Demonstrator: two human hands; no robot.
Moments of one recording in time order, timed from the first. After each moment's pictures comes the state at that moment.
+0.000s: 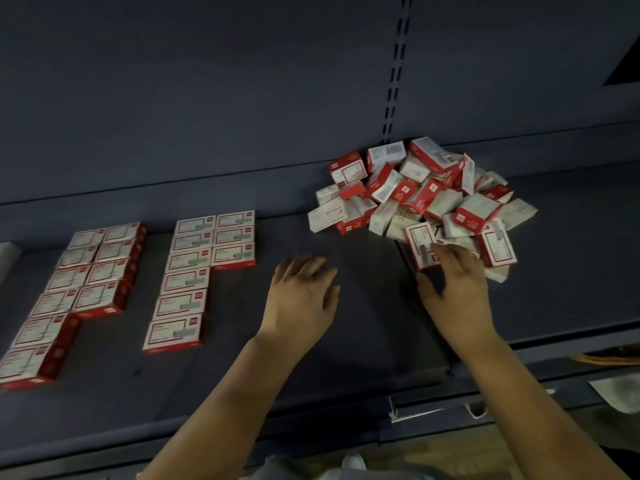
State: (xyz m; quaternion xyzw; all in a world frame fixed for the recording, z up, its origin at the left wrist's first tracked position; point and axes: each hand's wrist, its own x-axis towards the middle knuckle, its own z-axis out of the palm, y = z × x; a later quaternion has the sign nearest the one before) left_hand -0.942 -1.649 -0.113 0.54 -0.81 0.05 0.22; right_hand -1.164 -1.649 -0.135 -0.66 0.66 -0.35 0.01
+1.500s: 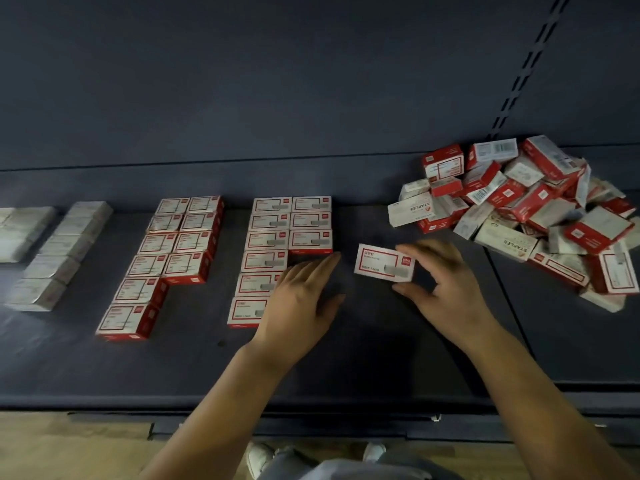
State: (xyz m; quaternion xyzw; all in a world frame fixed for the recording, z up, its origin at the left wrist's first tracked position) left_hand -0.839 -1.627 -0.116 0.58 -0.76 -0.08 0.27; right_hand -1.053 -1.670 -0.114 -0.80 0.47 -0.36 0.12
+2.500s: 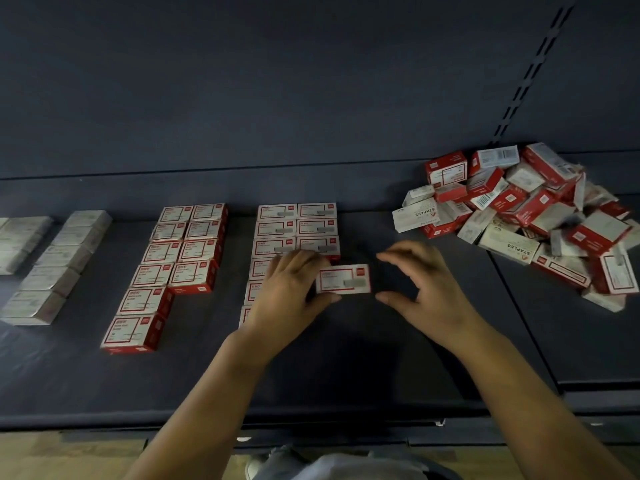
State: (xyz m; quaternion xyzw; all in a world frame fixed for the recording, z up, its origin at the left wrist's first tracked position) left_hand -0.803 -1.650 -0.113 0.55 -0.80 -0.07 0.22; right_hand -1.025 -1.667 -0.109 -0.82 0.46 -0.31 0.14
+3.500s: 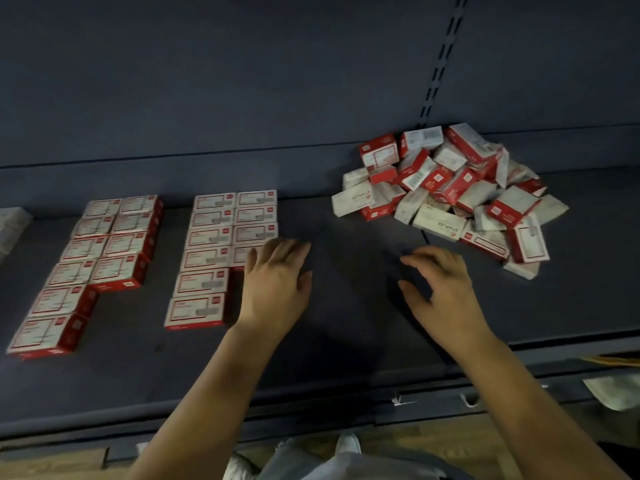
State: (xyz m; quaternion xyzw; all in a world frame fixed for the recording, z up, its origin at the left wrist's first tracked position) left_hand -0.884 -1.654 -0.129 0.61 -0.76 0.01 0.22; right_hand -1.119 -1.639 -0.137 -0.74 0.58 -0.34 0.03
